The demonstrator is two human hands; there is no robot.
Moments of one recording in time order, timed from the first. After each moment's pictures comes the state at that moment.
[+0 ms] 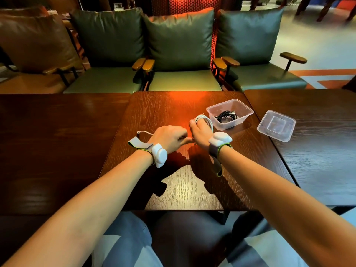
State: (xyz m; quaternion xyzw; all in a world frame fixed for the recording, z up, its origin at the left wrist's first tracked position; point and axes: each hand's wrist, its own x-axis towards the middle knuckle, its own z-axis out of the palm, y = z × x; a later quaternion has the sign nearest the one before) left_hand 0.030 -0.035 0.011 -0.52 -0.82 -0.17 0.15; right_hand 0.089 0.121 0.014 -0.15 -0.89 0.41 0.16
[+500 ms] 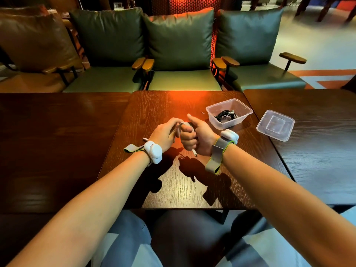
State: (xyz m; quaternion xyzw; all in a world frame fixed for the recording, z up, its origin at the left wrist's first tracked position) left_hand 0.028 -0.045 0.005 -0.41 -0.82 -0.39 0.04; right_hand 0.111 0.101 0.047 -0.06 -0.47 0.86 -0.21
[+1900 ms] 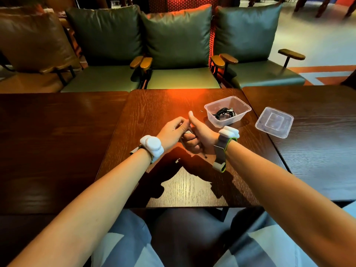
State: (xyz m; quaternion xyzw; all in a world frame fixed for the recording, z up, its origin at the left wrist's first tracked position) left_hand 0.043 -0.017 0.011 -0.34 -0.75 -0.55 -0.14; right_hand 0.119 0.114 0.041 -0.10 -0.62 0.74 -0.23
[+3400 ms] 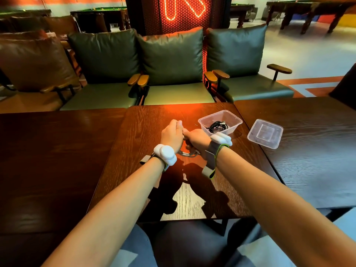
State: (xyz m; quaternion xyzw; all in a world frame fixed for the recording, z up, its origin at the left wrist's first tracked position) left_hand 0.053 0.017 0.045 -0.21 -0.85 -0.49 0.03; right_hand 0.106 0.116 0.057 -0.24 -0.74 0.63 0.01
